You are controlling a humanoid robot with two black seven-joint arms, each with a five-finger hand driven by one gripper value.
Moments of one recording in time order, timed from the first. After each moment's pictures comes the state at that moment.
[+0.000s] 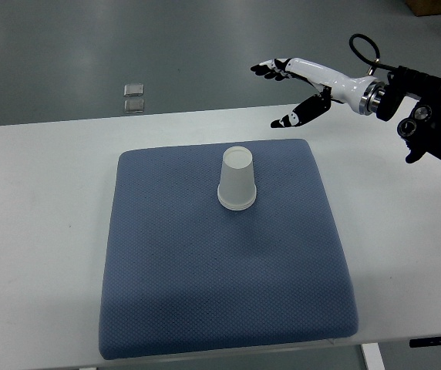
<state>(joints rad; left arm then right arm) -0.04 0.00 -0.15 -0.16 0.08 0.03 0.05 0.97 -0.46 0.50 0.95 -1.04 0.12 0.25</state>
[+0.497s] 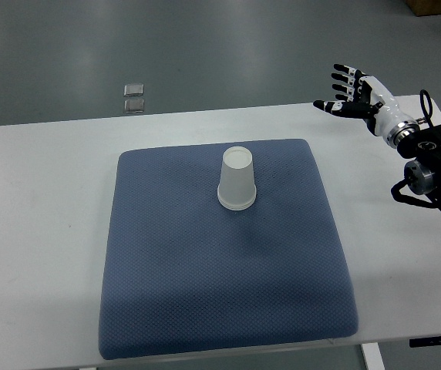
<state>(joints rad) -0.04 0.00 -0.15 -0.16 0.08 0.03 0.05 0.77 -0.37 0.63 0.81 -0.48 -0.09 0.24</state>
